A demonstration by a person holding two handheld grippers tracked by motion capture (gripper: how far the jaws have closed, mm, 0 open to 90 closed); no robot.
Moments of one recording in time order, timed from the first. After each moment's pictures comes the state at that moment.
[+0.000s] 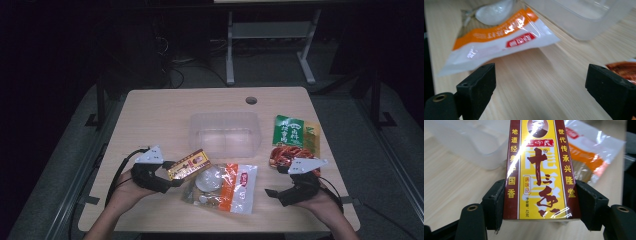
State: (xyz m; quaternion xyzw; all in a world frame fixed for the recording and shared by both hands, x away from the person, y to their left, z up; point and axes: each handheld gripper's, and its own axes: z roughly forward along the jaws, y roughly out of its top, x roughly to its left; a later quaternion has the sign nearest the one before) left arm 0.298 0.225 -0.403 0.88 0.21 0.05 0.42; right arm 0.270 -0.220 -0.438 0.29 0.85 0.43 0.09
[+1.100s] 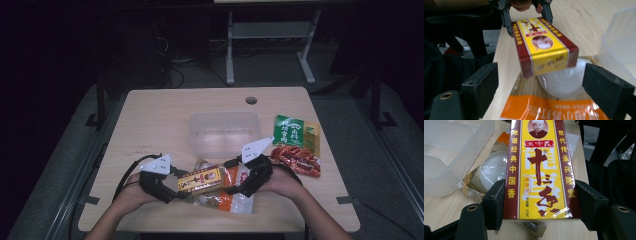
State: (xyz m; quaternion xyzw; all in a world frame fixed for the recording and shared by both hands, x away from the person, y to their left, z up) left arm 0.292 0.212 -0.412 0.89 0.09 -0.01 0.44; right arm 0.316 -0.105 -0.406 0.07 0.87 0.49 -0.05
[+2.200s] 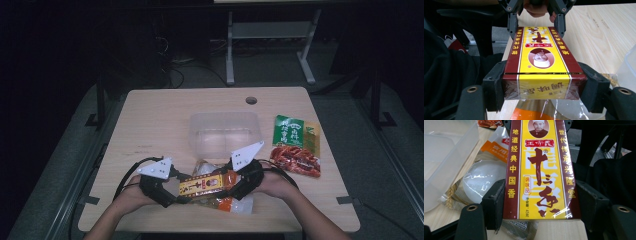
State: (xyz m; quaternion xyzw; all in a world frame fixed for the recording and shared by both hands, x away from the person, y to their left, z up) left arm 0.288 0.209 -0.413 0.88 0.05 -0.03 0.47; right arm 0.305 -0.084 -0.406 0.00 0.87 0.49 -0.04
